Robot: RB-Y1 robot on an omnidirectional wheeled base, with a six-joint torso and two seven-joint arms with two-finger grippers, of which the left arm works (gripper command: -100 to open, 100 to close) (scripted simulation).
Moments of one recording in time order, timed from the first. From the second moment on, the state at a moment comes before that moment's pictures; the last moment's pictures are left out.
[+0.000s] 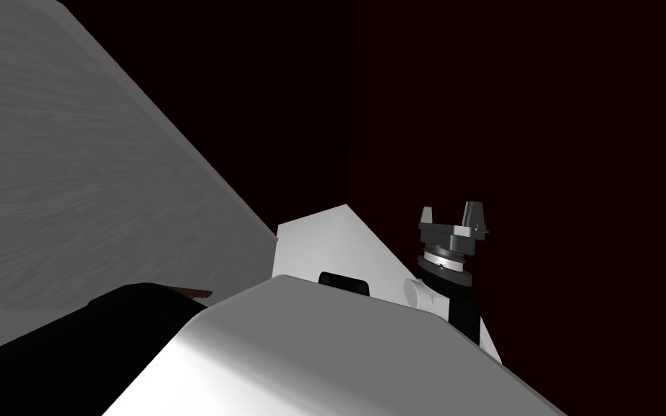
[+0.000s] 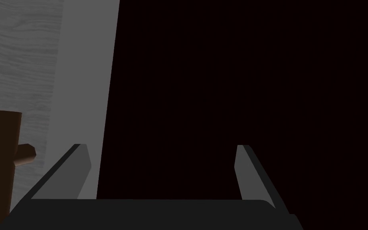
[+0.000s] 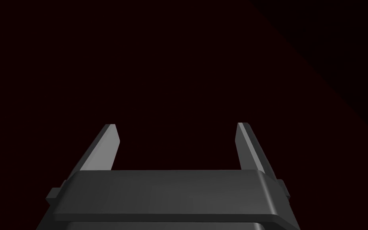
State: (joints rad) arm 0.50 0.26 0.25 -0.88 -0.92 0.91 1.00
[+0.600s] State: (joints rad) arm 0.50 0.28 0.27 -0.79 -0.98 1.00 1.07
